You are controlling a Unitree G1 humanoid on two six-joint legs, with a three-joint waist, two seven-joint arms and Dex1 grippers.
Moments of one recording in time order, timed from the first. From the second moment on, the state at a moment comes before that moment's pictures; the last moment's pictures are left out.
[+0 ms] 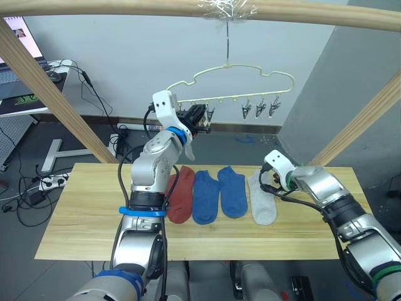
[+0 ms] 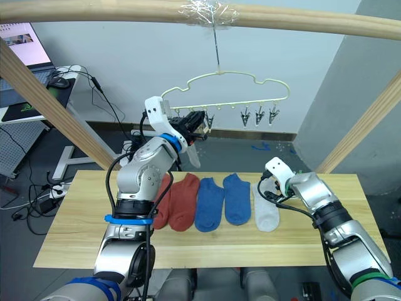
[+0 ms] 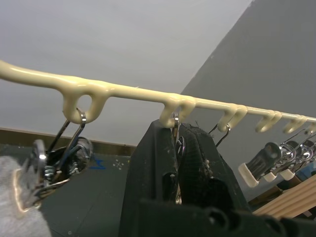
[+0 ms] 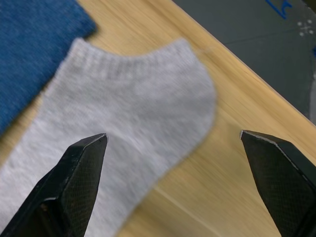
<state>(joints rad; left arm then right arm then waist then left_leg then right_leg) -0.76 0.09 0.12 0.17 -0.35 0.51 -0.24 -0.70 -0.54 0.42 0.40 0.10 0.82 0.56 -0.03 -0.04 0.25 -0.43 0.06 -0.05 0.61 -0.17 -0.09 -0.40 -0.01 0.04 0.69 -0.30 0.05</state>
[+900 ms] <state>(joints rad) -0.80 0.12 0.15 0.17 -0.41 0.63 -0.25 -0.76 -0.42 0.33 0.65 0.00 0.71 0.64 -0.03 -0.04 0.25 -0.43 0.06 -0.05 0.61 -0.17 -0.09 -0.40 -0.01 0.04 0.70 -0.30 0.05</state>
